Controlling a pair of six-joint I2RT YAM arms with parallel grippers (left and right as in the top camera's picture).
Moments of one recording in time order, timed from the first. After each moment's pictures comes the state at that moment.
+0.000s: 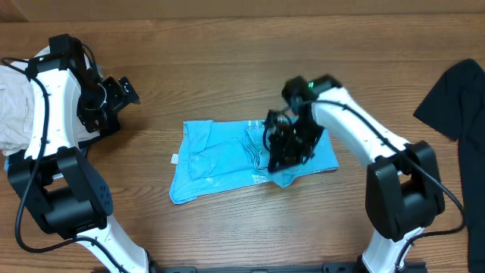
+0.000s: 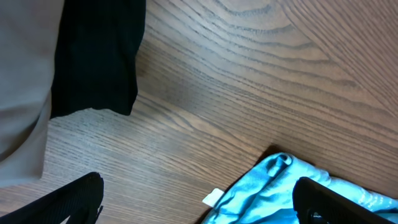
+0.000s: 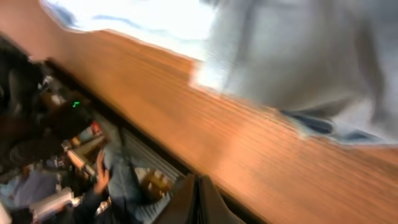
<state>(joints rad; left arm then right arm) 0.28 1.98 1.72 -1.20 0.21 -0.32 0.41 1.94 1.48 -1.37 -0.65 -0.02</state>
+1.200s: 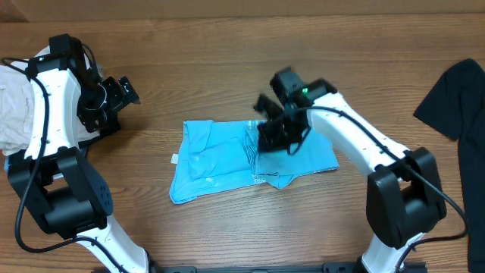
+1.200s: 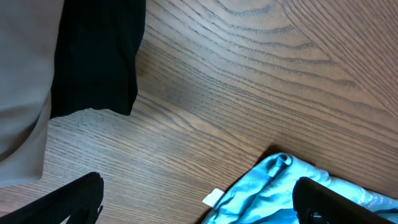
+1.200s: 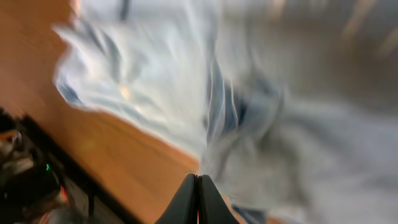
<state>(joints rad) 0.28 1.98 1.72 -1.20 0.21 -0.32 0.47 1.90 1.47 -1.03 -0.49 0.09</state>
